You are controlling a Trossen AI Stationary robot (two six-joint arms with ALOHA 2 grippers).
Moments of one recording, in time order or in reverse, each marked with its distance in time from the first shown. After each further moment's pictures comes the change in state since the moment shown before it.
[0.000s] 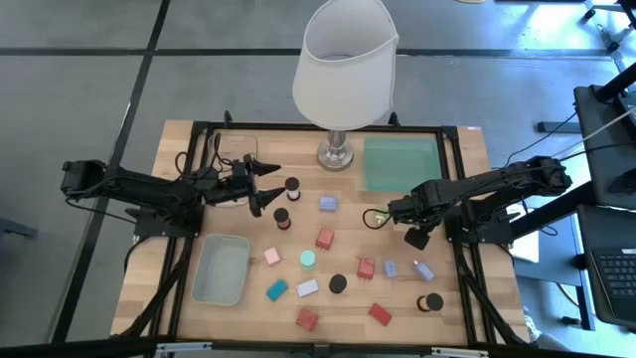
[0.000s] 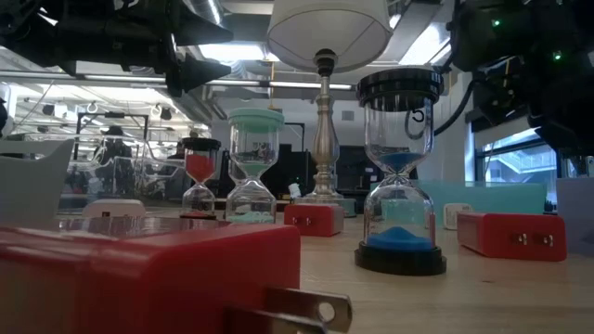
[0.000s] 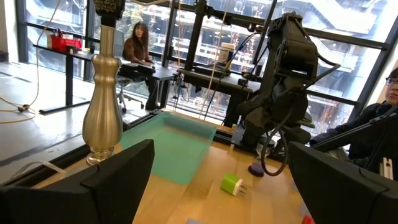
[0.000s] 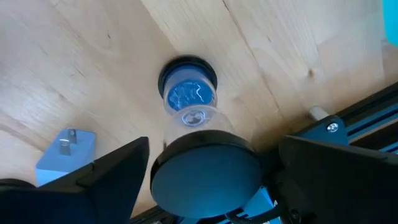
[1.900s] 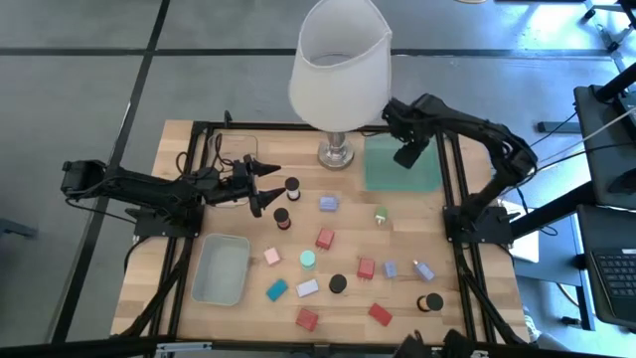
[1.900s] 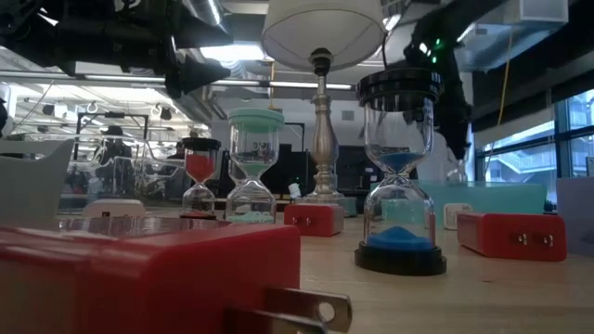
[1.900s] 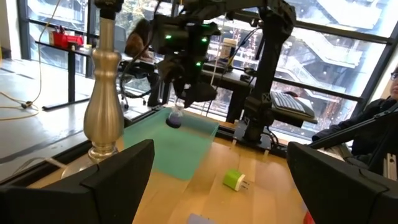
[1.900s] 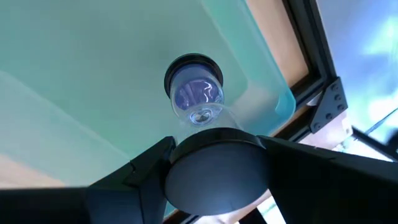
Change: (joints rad) left arm 0.000 0.000 0.000 -0.022 -0.004 0.000; right arm -0.880 0.319 0.479 -0.036 0.371 -0.773
